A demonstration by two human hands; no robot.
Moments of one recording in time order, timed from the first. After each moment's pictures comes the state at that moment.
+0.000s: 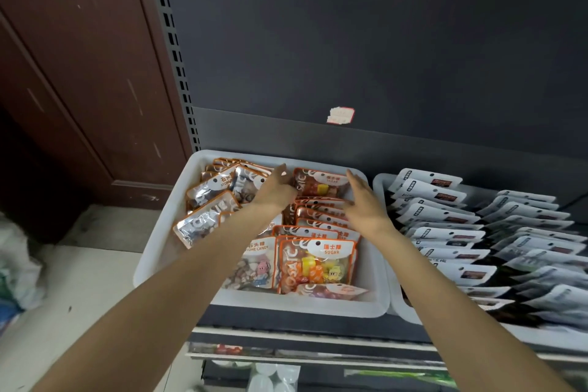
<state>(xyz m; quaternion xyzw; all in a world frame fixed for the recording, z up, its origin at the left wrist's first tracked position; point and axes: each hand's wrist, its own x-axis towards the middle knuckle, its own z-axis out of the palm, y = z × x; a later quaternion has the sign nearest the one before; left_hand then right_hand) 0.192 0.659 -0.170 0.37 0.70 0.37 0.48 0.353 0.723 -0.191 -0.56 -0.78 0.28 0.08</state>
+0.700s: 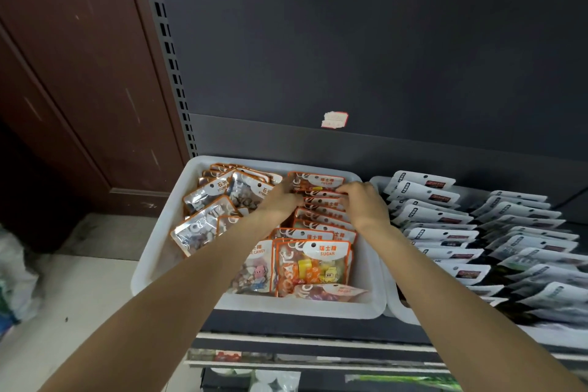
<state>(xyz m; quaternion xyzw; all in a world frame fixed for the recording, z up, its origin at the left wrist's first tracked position) 0.203 0.657 -0.173 0.40 0.68 0.37 0.50 0.352 0.725 -0.184 -0.57 -0.81 0.09 0.07</state>
